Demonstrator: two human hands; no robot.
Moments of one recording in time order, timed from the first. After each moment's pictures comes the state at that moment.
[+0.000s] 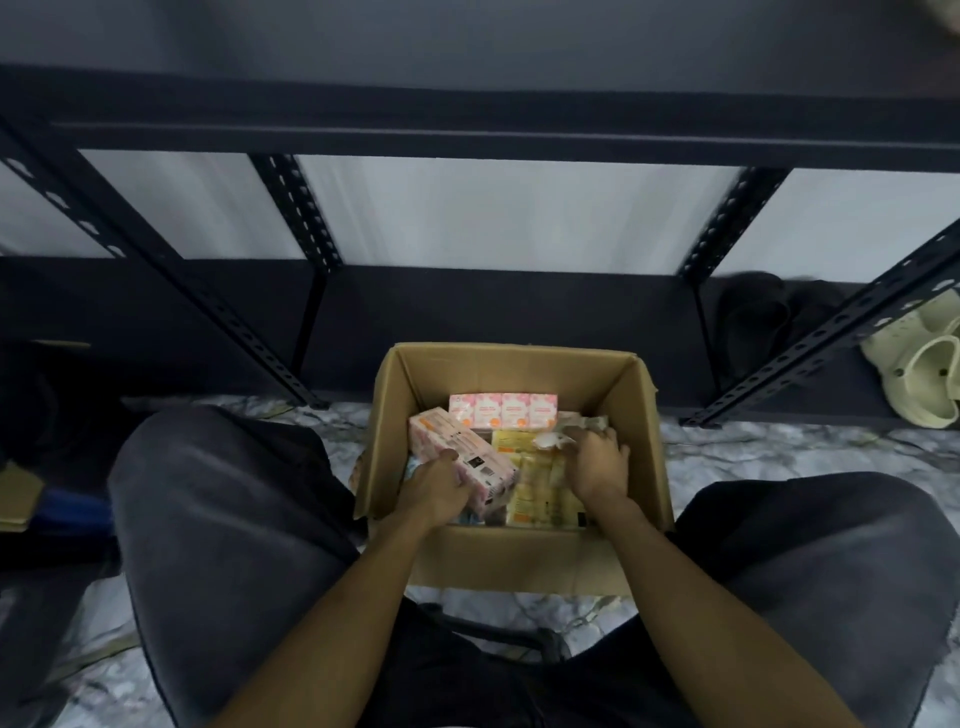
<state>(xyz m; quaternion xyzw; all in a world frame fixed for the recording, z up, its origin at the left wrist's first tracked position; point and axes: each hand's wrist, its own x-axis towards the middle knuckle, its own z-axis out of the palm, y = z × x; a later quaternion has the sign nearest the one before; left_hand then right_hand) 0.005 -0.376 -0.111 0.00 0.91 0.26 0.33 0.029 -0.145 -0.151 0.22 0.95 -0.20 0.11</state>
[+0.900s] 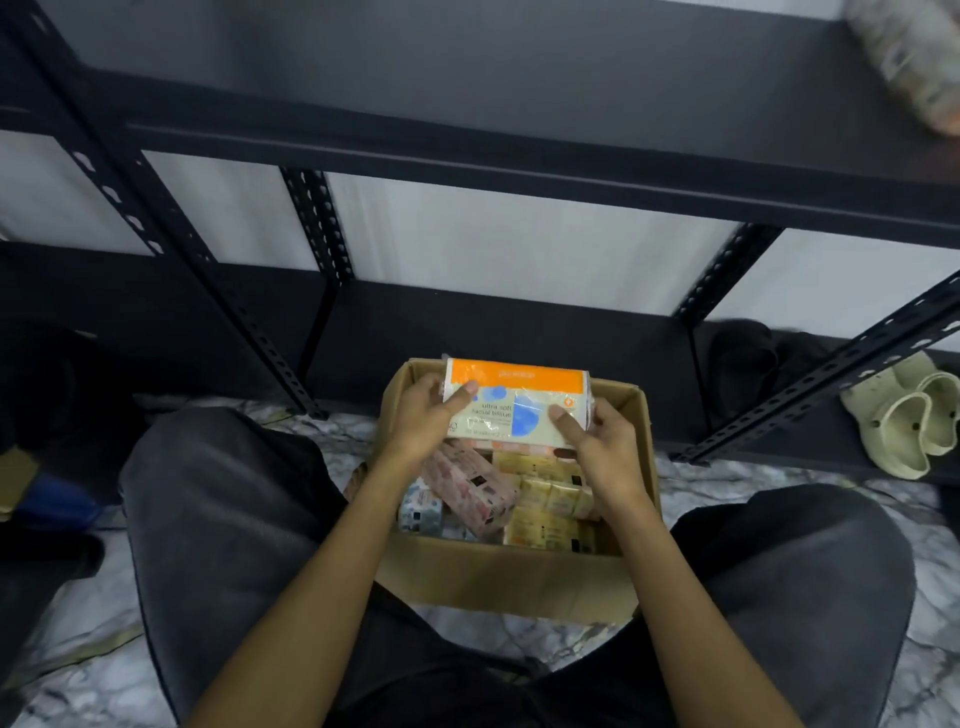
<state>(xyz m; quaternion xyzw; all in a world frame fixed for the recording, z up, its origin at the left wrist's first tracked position) -0.052 -0.390 -0.032 -0.07 0.75 0.64 0.17 0.028 -0.180 -0.021 0.24 0.71 -0.67 -0.03</state>
